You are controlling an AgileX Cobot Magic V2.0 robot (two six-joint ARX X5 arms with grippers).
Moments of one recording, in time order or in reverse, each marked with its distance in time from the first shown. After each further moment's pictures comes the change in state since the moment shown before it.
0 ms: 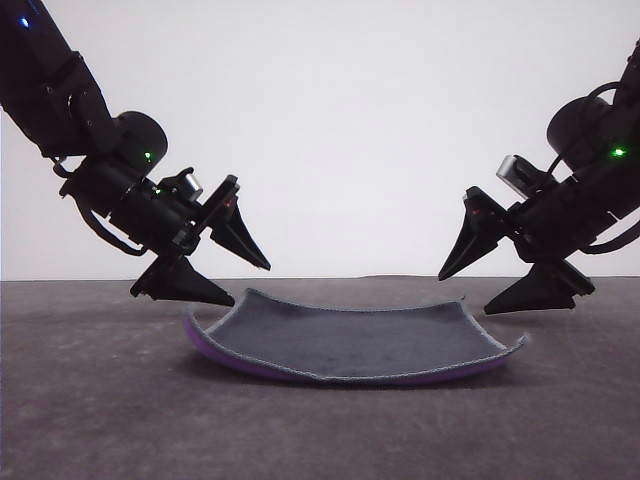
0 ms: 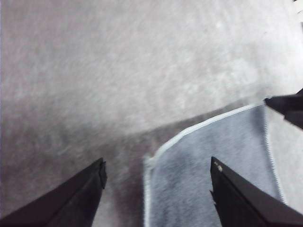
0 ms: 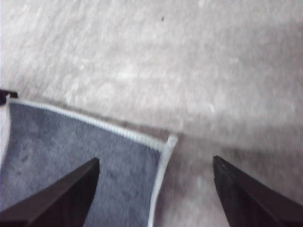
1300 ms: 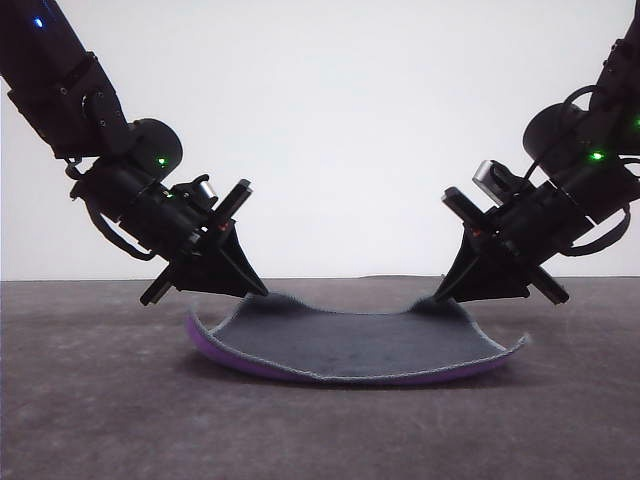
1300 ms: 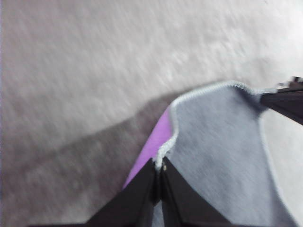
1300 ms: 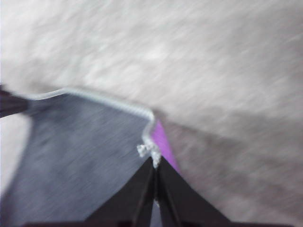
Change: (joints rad) left_arx -0.027 0.000 0.000 -0.086 0.050 0.027; right_arx 0.031 0.011 0.005 -0.048 -0.093 0.004
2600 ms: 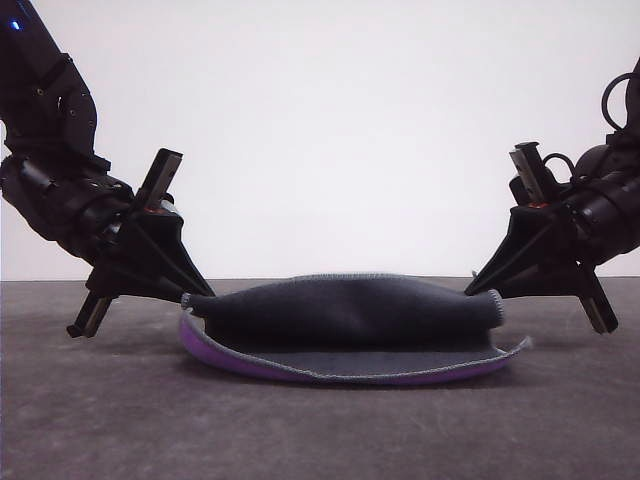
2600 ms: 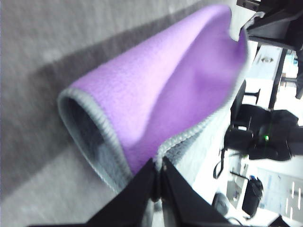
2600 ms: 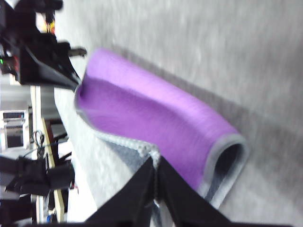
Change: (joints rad) left_arx 0.061 0.000 0.011 -0.769 0.284 0.447; right_arx -0.072 -0.035 0.006 -0.600 -0.355 -0.307
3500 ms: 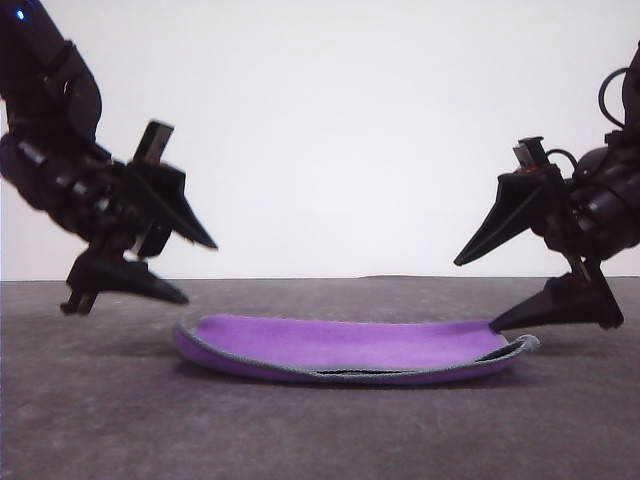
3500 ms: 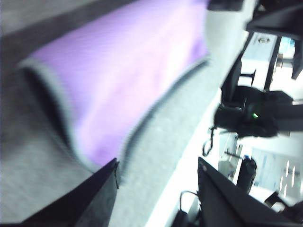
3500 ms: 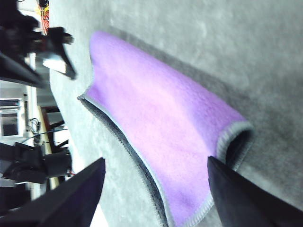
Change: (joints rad) left_arx 0.000 0.000 0.110 -0.261 0.000 0.152; right_arx 0.002 -0.029 0.033 -0.106 0.021 -0.074
